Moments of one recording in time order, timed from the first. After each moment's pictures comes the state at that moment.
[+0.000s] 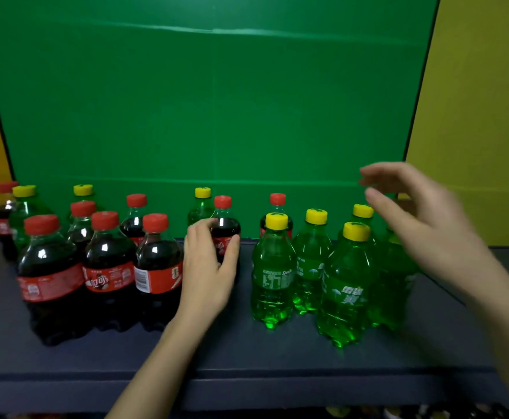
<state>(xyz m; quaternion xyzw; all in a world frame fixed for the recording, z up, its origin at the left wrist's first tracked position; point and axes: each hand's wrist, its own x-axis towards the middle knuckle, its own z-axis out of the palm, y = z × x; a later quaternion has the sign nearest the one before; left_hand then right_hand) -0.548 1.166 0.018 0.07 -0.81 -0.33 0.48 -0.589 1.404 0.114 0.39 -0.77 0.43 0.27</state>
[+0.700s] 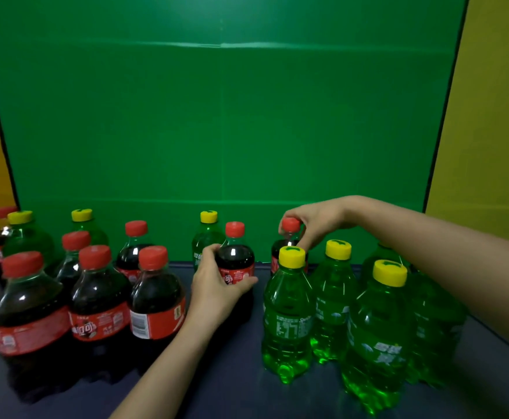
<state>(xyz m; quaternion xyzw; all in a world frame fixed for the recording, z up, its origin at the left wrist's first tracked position) -0.597 1.134 0.019 0.15 -0.80 -0.46 0.35 -0.737 1.274 0.139 0.42 -0.88 0.11 -0.16</state>
